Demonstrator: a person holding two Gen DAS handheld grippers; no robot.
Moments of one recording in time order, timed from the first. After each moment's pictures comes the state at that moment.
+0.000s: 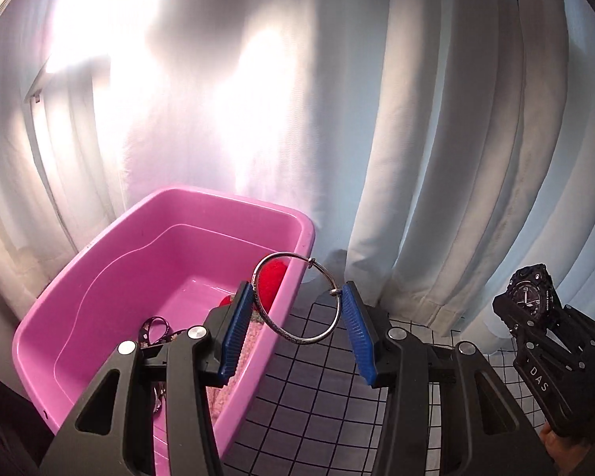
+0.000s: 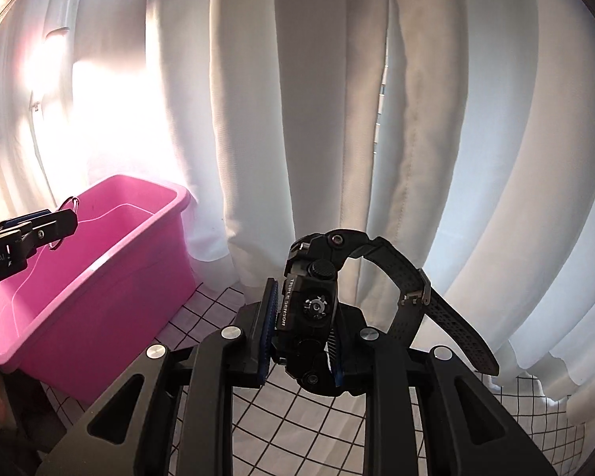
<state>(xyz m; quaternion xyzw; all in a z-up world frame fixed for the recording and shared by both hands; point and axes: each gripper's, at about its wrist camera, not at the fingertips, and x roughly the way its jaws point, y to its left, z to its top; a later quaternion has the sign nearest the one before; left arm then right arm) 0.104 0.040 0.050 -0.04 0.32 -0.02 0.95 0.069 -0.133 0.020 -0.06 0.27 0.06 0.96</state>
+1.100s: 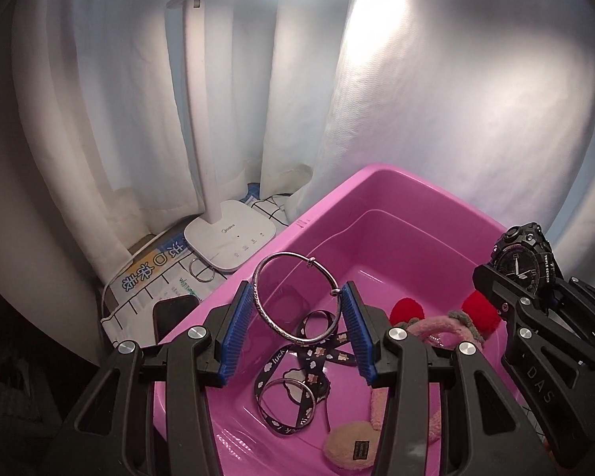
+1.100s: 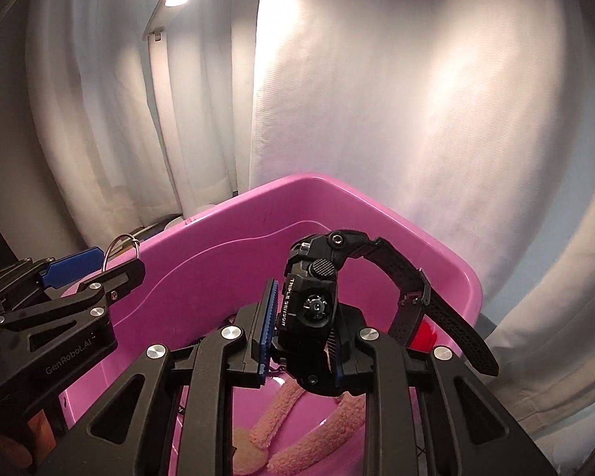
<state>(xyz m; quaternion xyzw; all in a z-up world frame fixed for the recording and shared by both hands) 0.124 0.231 0.018 -0.10 0.37 0.14 0.91 0.148 0.127 0.023 -0.14 0.32 0.24 0.91</state>
